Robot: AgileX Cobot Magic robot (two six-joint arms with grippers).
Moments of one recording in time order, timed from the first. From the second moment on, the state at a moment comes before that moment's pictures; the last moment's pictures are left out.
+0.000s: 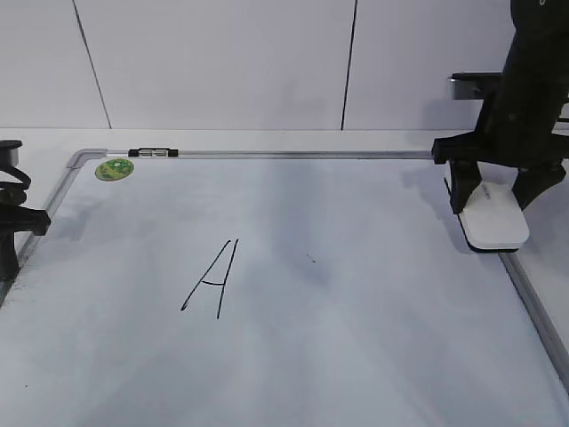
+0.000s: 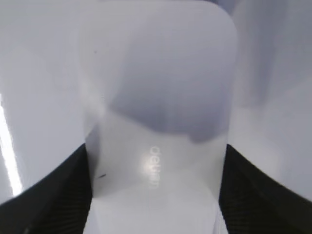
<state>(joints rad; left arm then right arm) -0.03 1.87 -1.13 0.00 0.81 -0.10 0.15 1.96 -1.58 -0.04 1.22 0.20</state>
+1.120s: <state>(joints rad) -0.03 1.87 -1.13 0.00 0.81 -0.10 0.15 2.07 -1.59 -0.02 1.22 0.20</state>
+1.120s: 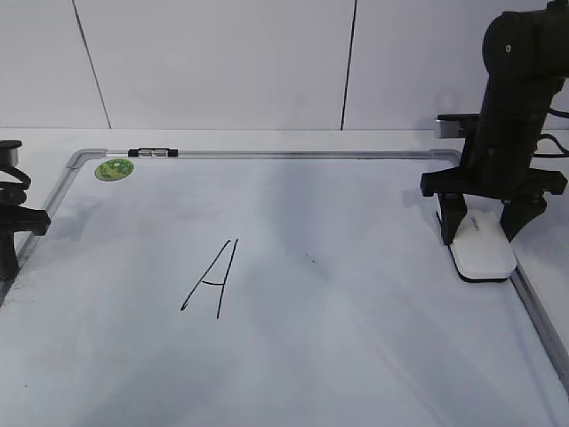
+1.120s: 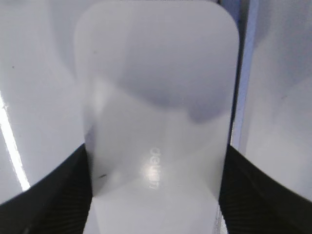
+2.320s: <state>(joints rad) -0.03 1.87 -1.13 0.00 0.81 -0.10 0.15 2.09 -1.59 -0.06 1.22 0.16</state>
